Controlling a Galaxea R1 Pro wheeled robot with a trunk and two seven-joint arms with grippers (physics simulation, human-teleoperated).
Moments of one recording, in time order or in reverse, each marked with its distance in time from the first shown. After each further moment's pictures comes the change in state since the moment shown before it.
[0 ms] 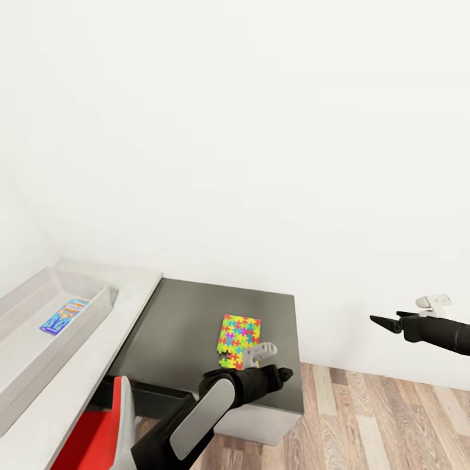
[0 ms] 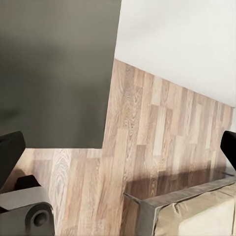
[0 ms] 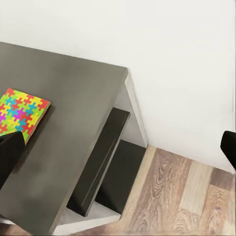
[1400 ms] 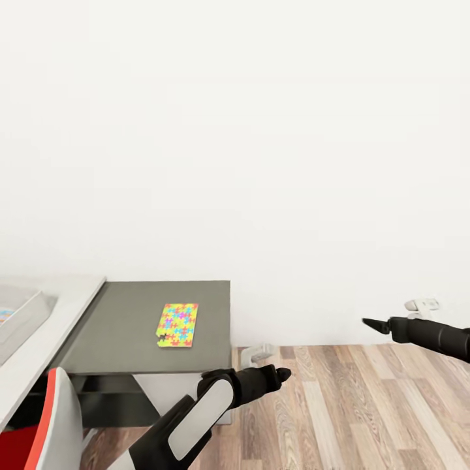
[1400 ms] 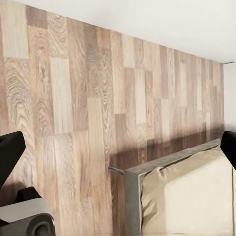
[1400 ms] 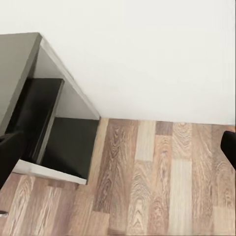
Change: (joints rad) left arm 0.000 0.010 -0.002 0.003 -0.004 -0.005 -0.018; right arm -0.010 0.063 0.024 0.000 0.062 0.058 -0.079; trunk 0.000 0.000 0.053
